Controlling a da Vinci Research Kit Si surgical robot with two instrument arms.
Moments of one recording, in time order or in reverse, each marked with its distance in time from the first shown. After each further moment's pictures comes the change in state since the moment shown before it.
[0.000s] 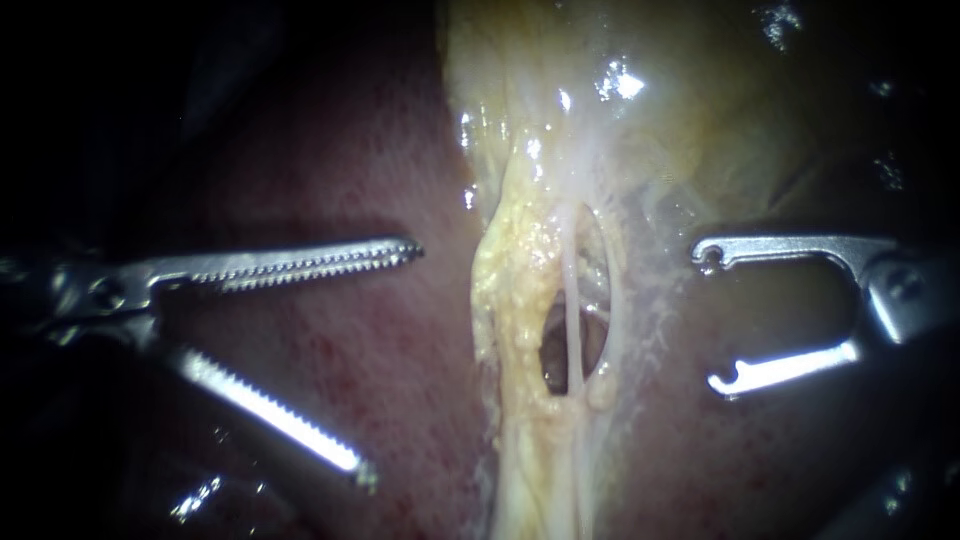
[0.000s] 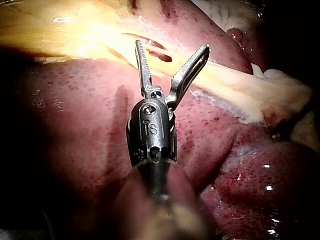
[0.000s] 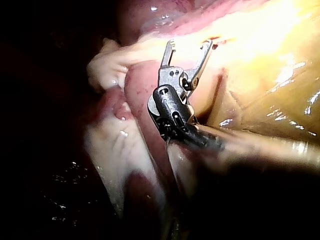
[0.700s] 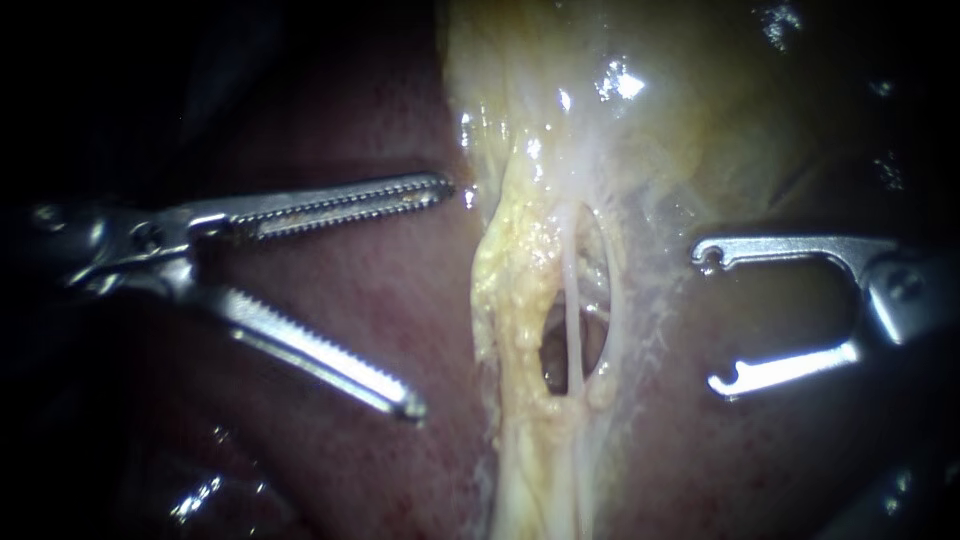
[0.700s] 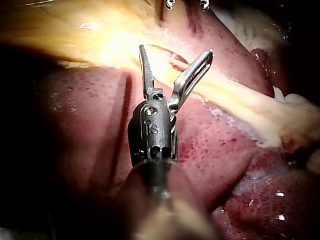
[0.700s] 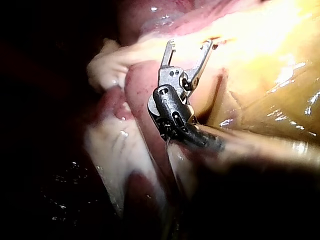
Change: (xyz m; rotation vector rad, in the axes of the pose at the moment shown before) right arm 0.000 0.000 0.000 0.000 0.000 0.000; left arm 0.001 0.005 0.003 -0.091 0.039 -0.071
